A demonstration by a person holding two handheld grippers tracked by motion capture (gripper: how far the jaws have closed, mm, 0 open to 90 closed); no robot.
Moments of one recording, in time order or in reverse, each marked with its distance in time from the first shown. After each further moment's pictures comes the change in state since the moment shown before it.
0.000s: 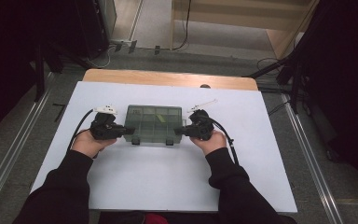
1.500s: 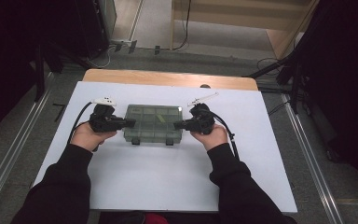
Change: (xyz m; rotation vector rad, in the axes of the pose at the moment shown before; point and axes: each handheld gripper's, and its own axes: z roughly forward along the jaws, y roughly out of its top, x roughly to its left) left arm 0.000 0.022 -0.009 -0.029 -0.005 0.010; right arm 0.003 0.018 -0.013 -0.016 0.015 -0.032
